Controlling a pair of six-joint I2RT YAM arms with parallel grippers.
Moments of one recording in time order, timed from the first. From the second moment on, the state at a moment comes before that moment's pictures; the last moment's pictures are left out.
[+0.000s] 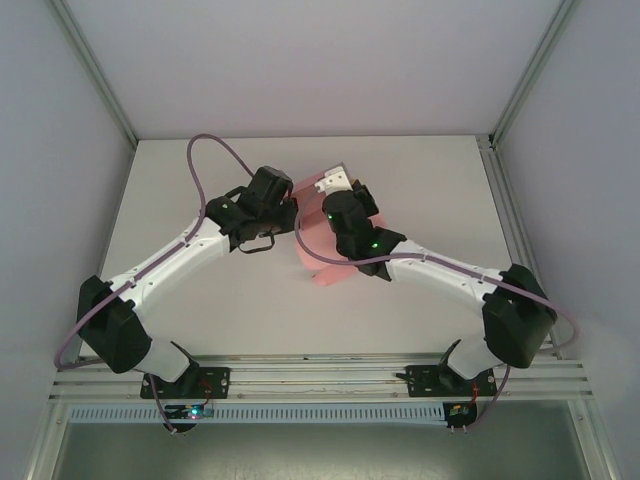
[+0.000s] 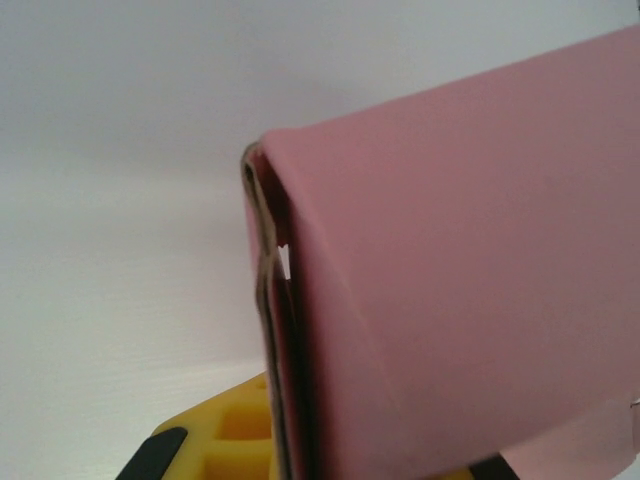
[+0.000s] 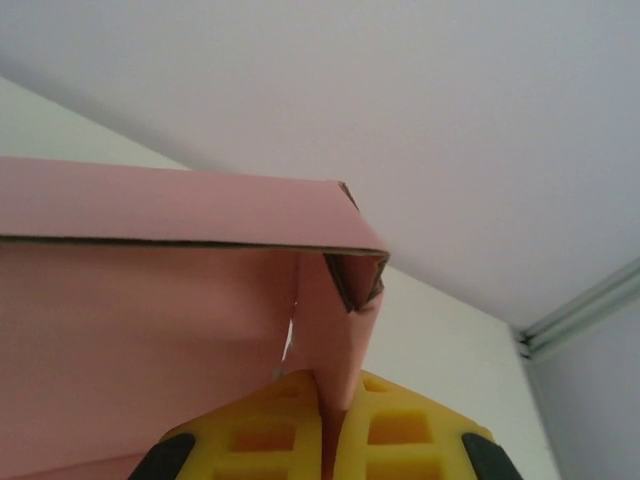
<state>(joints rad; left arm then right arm) -0.62 1.48 1.32 -0.69 0.02 -0.74 0.82 1.52 1.06 0.10 0.87 -0.23</state>
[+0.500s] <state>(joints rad) -0.62 1.50 1.33 -0.73 -0.04 -0.84 0.85 1.48 1.00 0.18 0.80 -0.33</state>
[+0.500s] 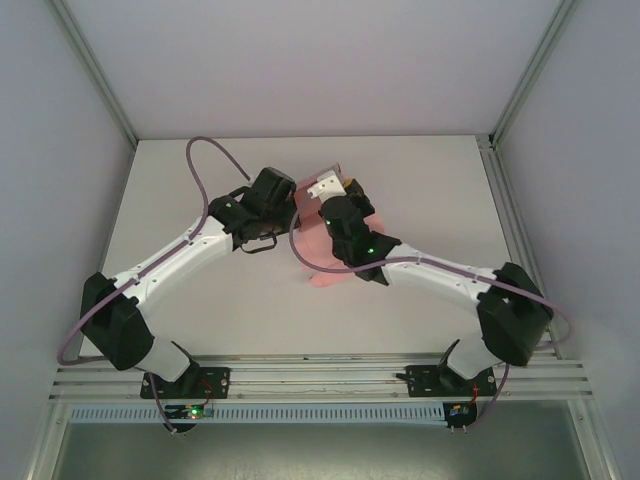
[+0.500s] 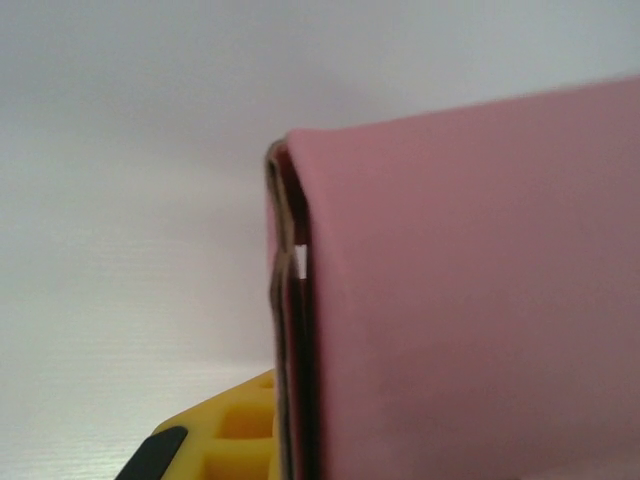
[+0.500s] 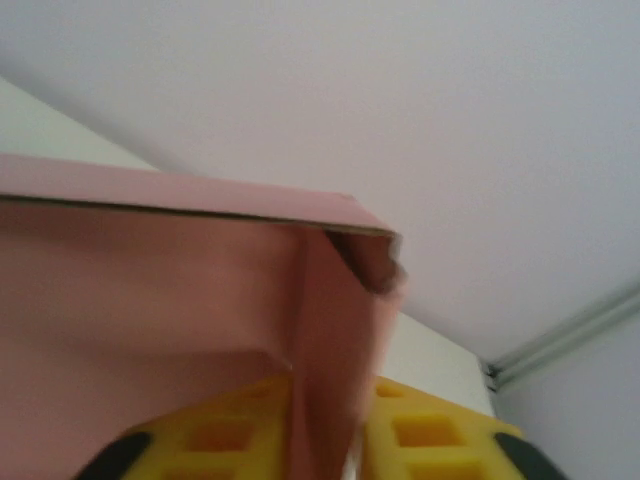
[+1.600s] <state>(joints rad) -0.65 1.89 1.71 -1.02 -0.23 0.34 0.60 0.54 0.71 -0.29 0.25 0.13</state>
